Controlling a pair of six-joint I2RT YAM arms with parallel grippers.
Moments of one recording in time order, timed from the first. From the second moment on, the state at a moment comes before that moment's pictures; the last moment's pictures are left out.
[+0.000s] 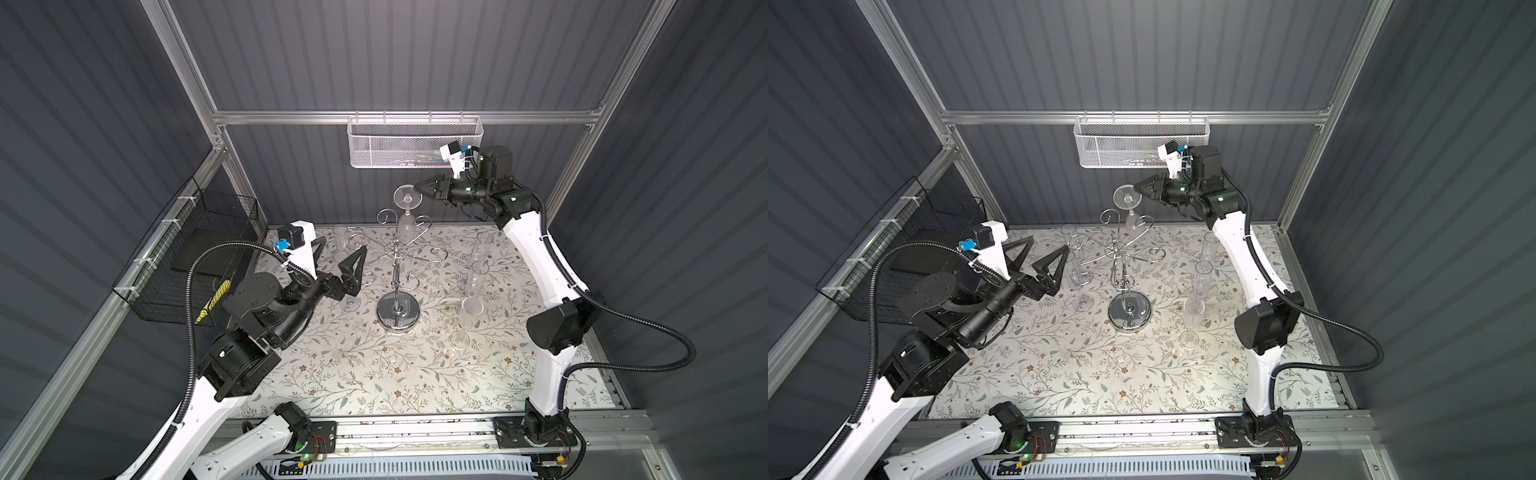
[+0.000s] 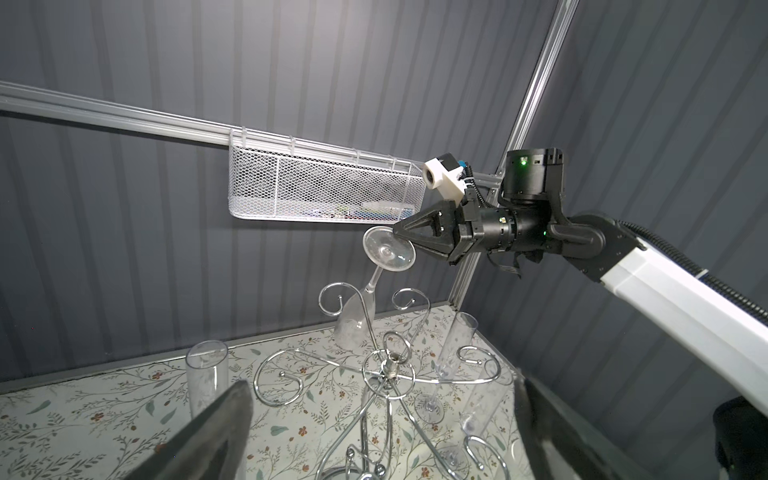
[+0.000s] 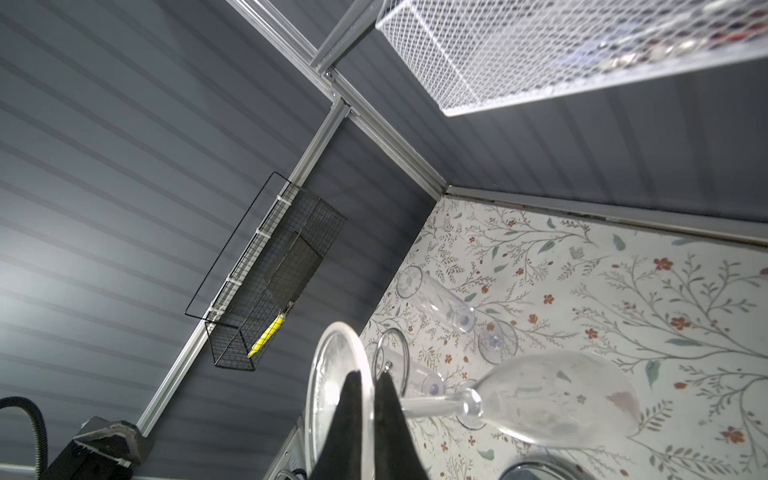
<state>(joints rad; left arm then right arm) -0.73 0.83 1.25 -0.35 -0.17 -0.24 0.35 2.00 2.31 -0.55 -0.77 0.62</state>
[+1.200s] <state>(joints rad) -0.73 1.20 1.32 0.18 0.29 -1.12 0.35 1.17 1.25 0.48 -0.76 0.39</state>
